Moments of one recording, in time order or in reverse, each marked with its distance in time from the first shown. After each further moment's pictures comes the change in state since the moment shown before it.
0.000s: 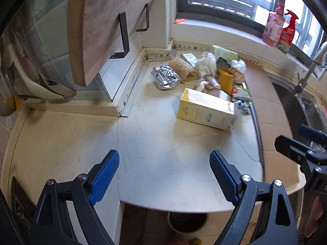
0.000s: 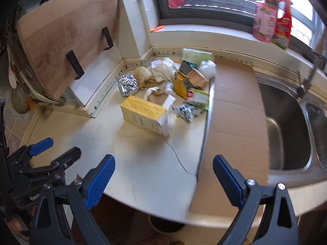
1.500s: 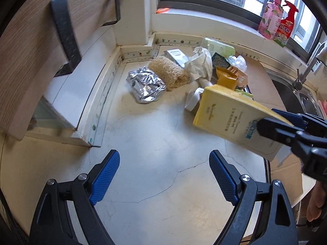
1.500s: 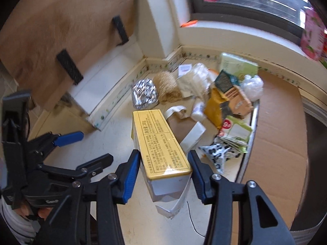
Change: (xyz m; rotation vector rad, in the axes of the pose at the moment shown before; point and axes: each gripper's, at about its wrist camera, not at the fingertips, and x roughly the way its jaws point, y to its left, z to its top) left arm 0.079 -0.019 0.053 0.075 0.041 -0.114; right arm 0.057 -0.013 0.056 -0.055 -0.027 0.181
